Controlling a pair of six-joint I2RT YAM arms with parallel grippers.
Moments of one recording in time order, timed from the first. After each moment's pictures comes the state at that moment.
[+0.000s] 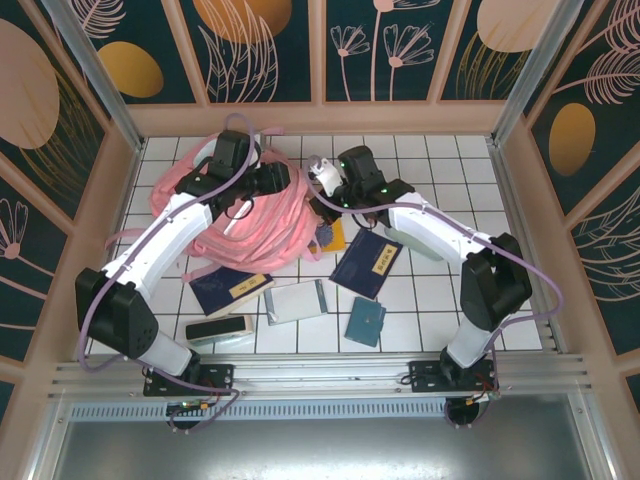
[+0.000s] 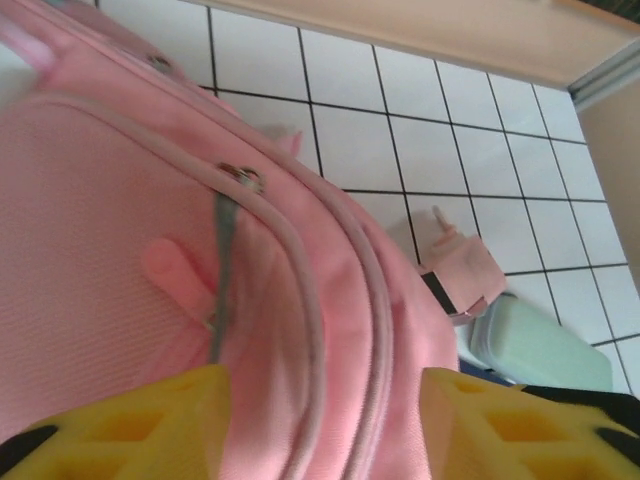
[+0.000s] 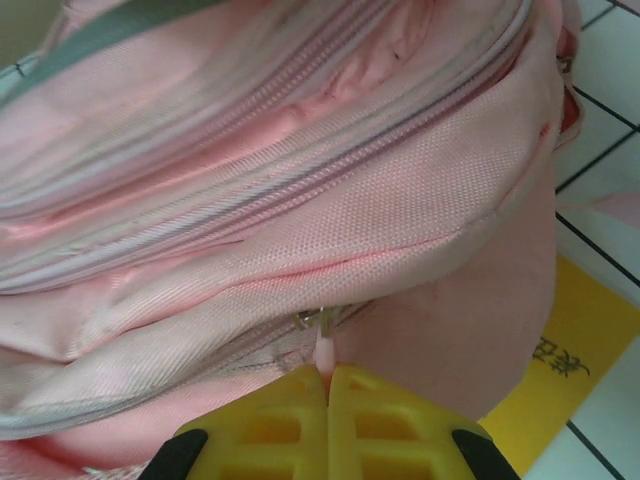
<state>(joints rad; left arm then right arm) -0.43 1.54 1.38 -0.53 0.14 -0.52 0.63 1.70 1.37 -0.36 -0.39 -0.14</state>
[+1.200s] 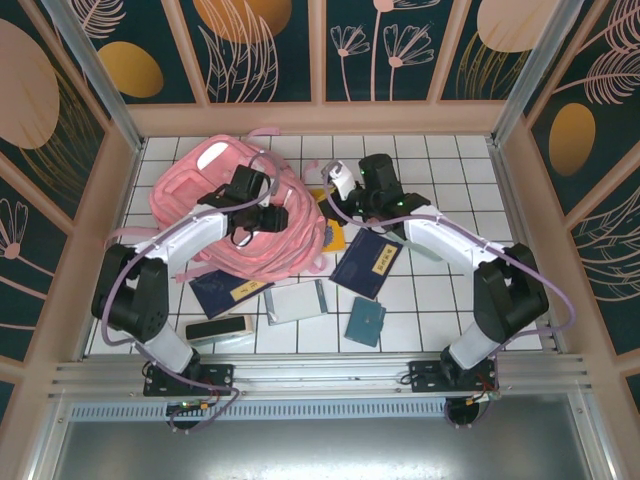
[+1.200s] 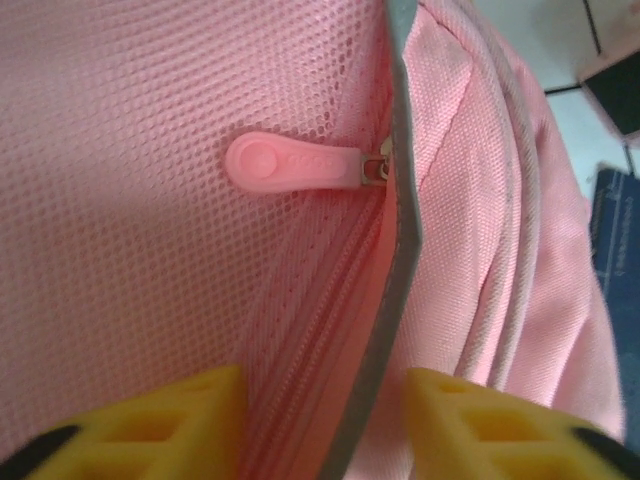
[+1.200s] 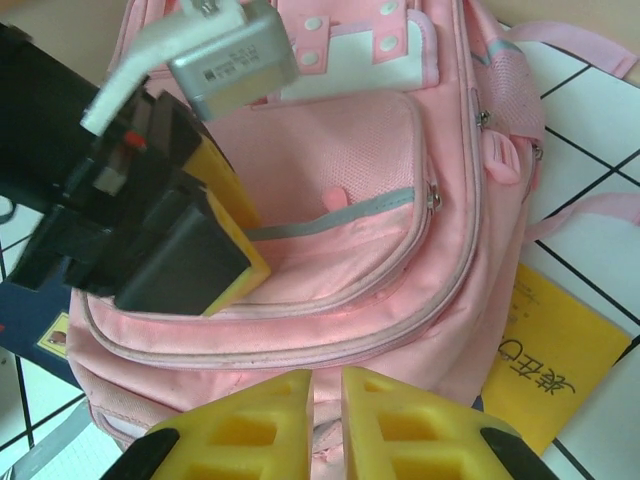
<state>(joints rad) -0.42 1.66 1.16 -0.48 0.16 -0.28 0.57 1.59 1.17 -0.14 -0.47 -0.13</state>
